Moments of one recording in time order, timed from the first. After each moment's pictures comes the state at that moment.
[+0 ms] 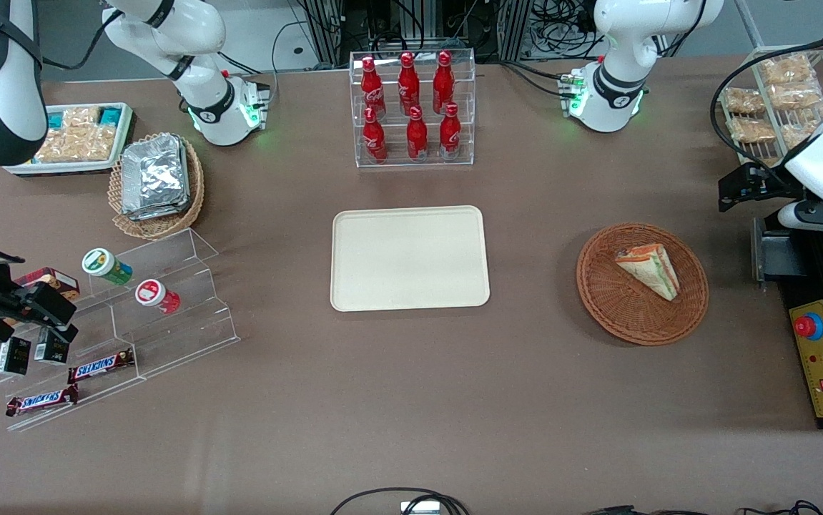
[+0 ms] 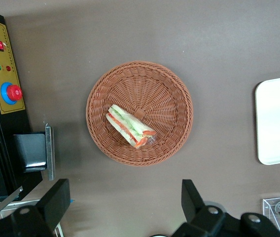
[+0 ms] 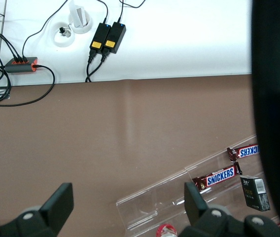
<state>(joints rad) 0.05 -0.02 -0.09 -1.65 0.02 1.56 0.11</state>
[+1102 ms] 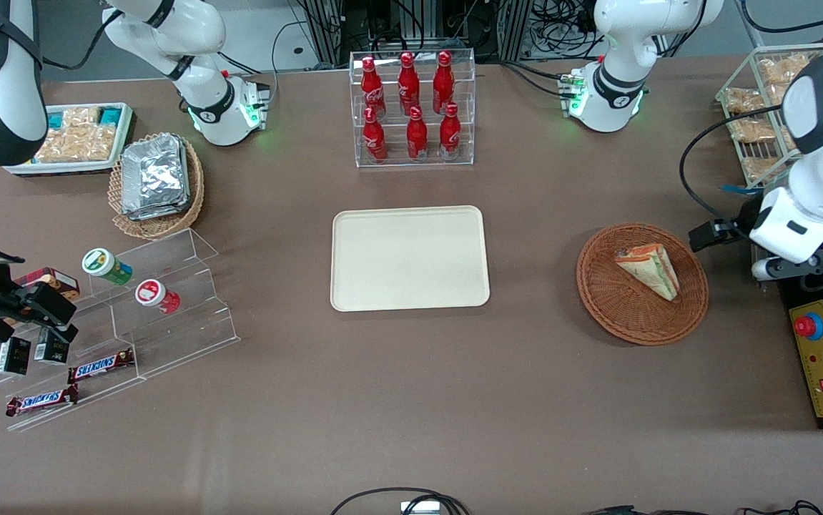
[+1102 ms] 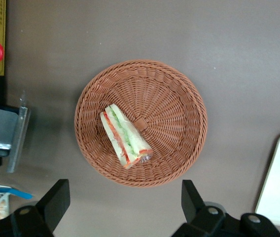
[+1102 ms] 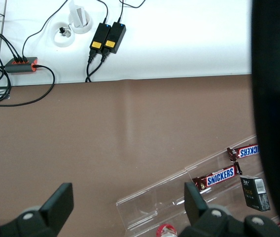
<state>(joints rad) 0.05 0.02 -0.08 -1.89 0.02 1.83 -0.22</state>
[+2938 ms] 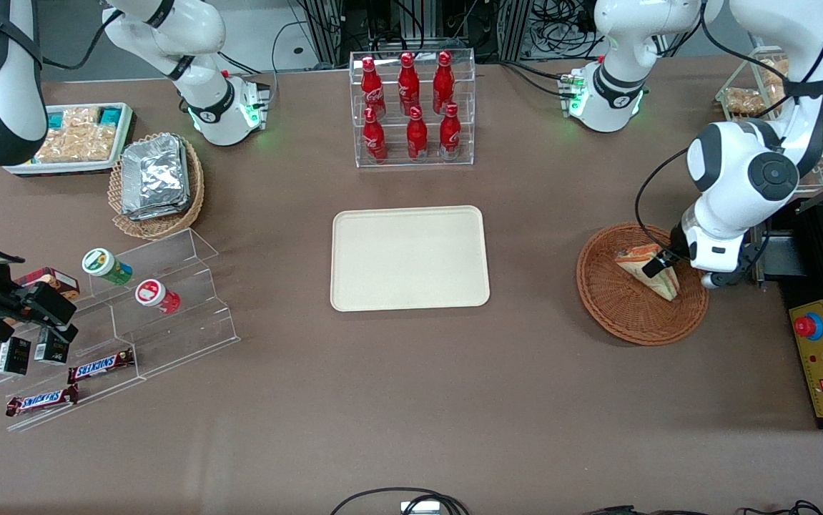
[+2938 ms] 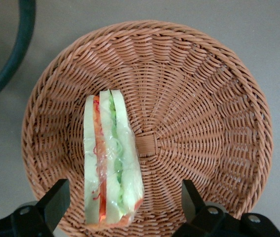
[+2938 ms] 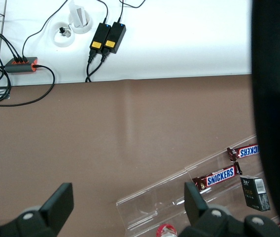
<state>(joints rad) 0.07 0.08 -0.08 -2.38 0.02 2.46 -0.64</state>
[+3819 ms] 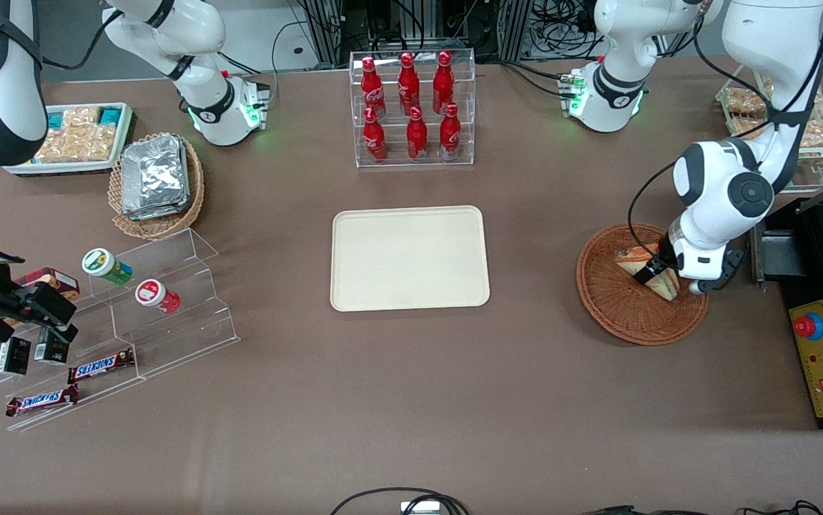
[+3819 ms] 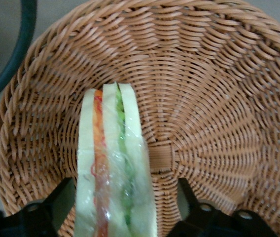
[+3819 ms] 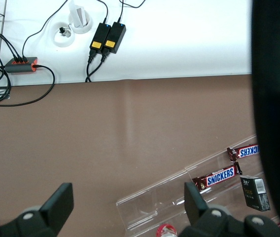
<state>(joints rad) 0.07 0.19 -0.05 -2.42 0.02 2.59 -0.67</state>
